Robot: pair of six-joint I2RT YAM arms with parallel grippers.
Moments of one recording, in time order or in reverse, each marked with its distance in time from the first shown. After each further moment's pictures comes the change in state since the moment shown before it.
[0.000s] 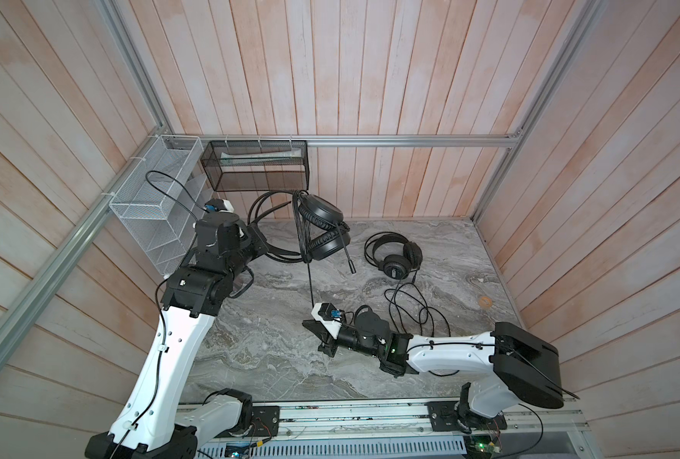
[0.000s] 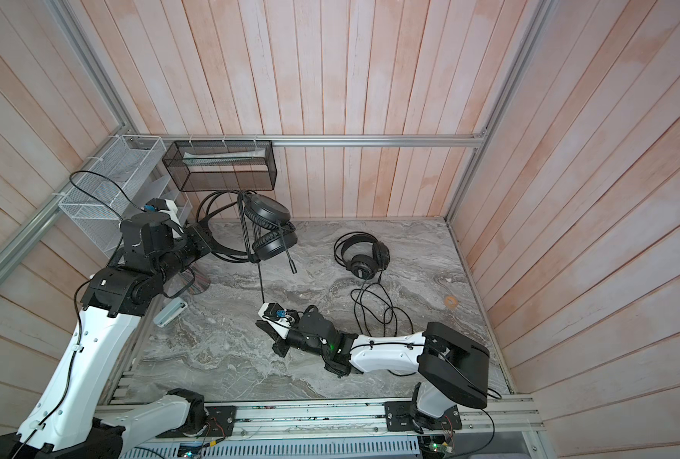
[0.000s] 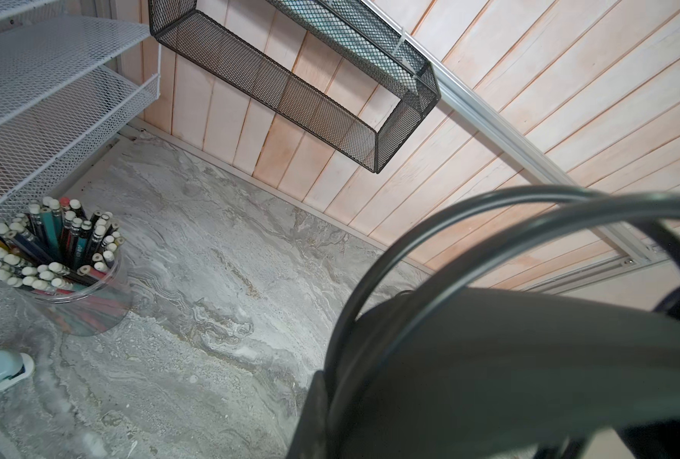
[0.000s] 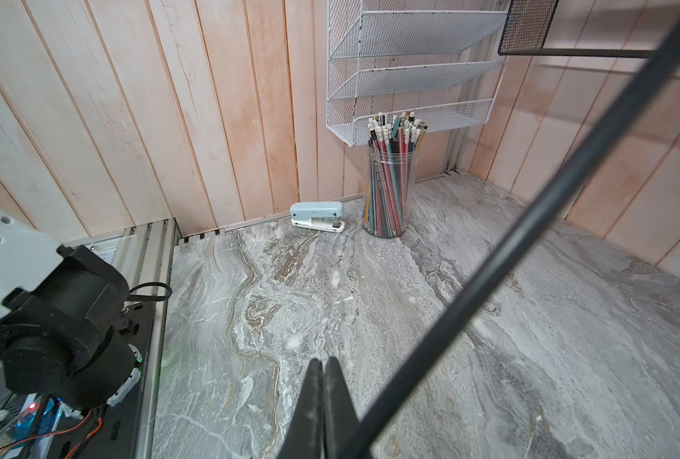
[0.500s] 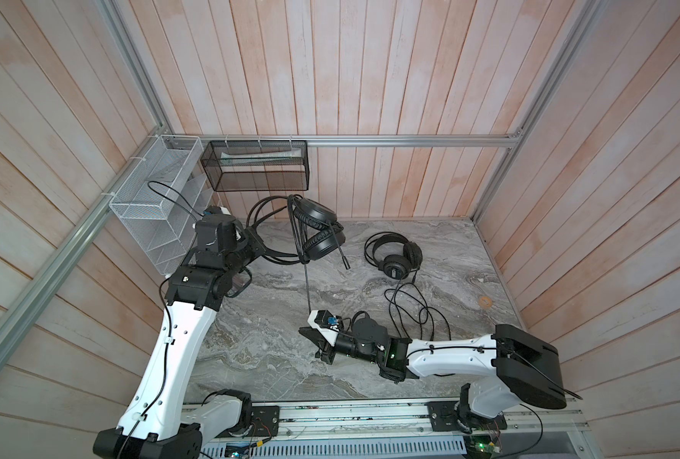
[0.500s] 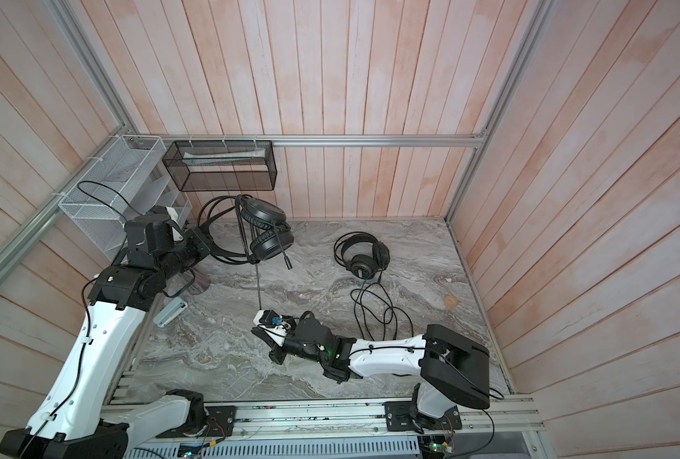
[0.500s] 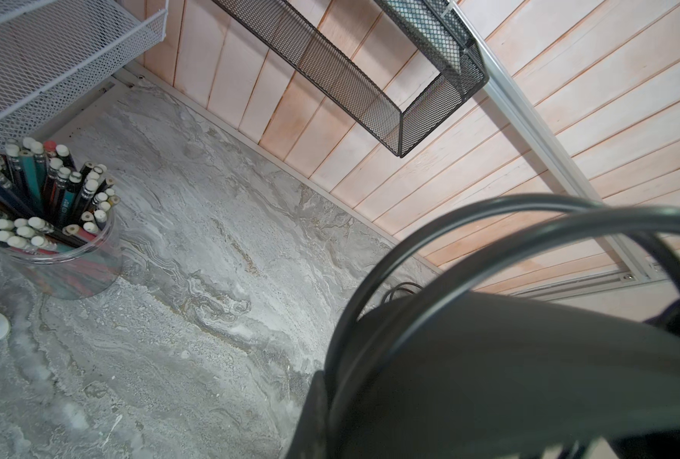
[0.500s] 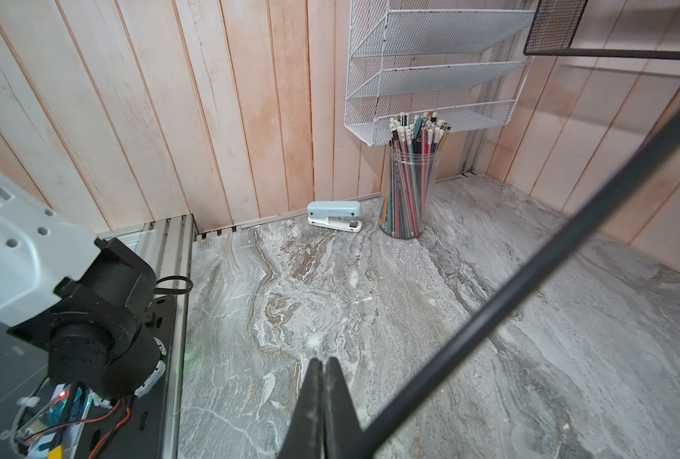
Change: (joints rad) left arm 0.074 0.013 -0.063 0.008 0.090 -0.065; right arm 0.066 -0.011 0.013 -0.035 0.031 -0.004
